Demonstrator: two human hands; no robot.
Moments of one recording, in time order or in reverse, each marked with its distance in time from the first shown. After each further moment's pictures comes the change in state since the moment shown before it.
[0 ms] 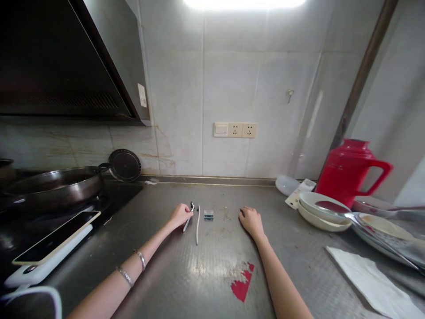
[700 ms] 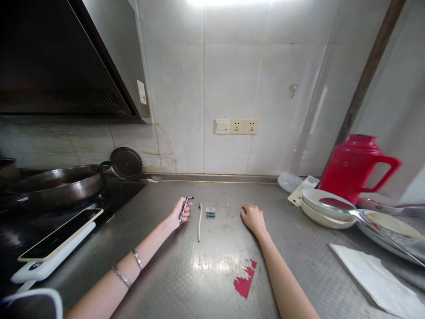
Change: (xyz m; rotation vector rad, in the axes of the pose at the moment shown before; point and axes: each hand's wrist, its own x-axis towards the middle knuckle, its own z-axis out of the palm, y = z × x) left_hand -0.014 0.013 -0.015 -1.226 -0.238 -0.437; right_hand -0.002 -0.004 -0.004 -0.017 -0.018 0.004
